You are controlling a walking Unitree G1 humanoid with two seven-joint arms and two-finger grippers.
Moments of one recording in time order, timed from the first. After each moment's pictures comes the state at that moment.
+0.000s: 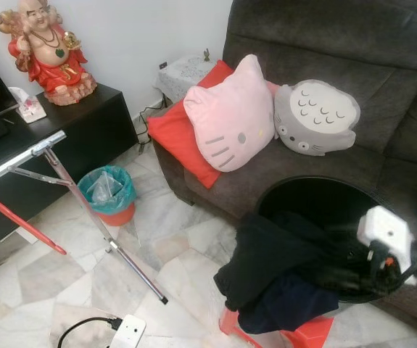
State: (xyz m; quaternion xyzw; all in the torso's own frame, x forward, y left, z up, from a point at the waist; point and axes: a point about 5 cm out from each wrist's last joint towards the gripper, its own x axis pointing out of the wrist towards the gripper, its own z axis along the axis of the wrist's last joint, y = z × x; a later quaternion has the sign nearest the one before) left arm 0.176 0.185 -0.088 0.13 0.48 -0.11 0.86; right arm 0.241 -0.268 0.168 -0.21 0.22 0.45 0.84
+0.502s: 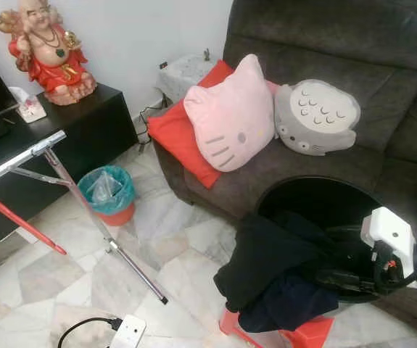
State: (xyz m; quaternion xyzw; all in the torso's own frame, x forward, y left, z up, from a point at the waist) left arm 0.175 0.185 -0.088 0.13 0.48 -0.11 0.86; right arm 0.233 -0.269 0.160 -0.19 0.24 0.46 0.83
